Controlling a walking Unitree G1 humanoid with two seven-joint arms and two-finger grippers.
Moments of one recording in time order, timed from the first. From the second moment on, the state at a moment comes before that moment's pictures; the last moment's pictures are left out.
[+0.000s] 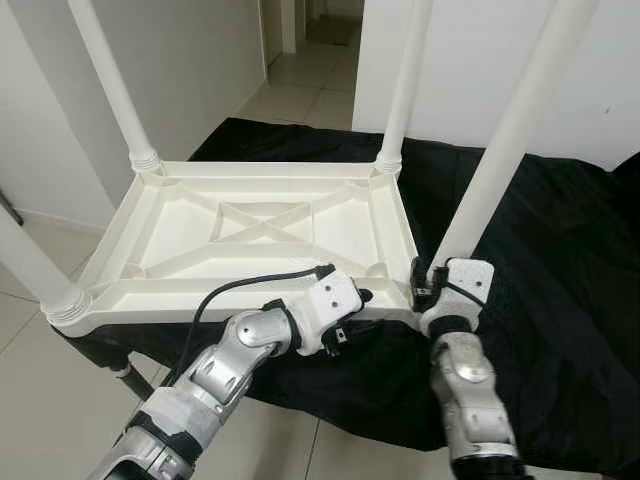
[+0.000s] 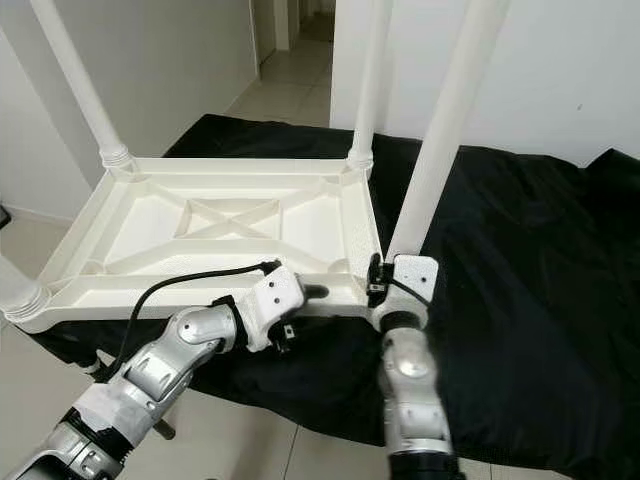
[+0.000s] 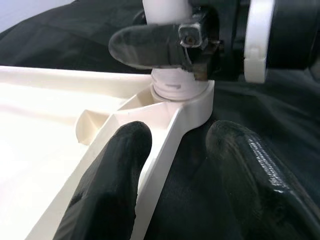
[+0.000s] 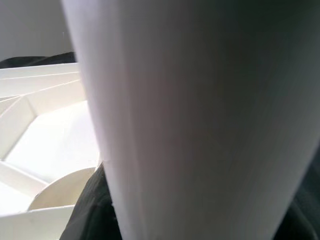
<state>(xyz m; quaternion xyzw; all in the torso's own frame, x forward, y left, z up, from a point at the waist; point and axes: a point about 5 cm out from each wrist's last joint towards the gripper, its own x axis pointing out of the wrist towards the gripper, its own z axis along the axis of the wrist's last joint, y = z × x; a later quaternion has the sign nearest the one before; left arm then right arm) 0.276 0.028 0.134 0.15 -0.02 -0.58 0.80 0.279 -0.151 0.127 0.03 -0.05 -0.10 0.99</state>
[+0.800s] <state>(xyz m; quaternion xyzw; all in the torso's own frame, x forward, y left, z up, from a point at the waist) 0.282 0.039 0.138 0.15 -0.03 -0.56 0.81 0.277 -0.142 0.125 0.04 -0.04 -0.09 0.99</state>
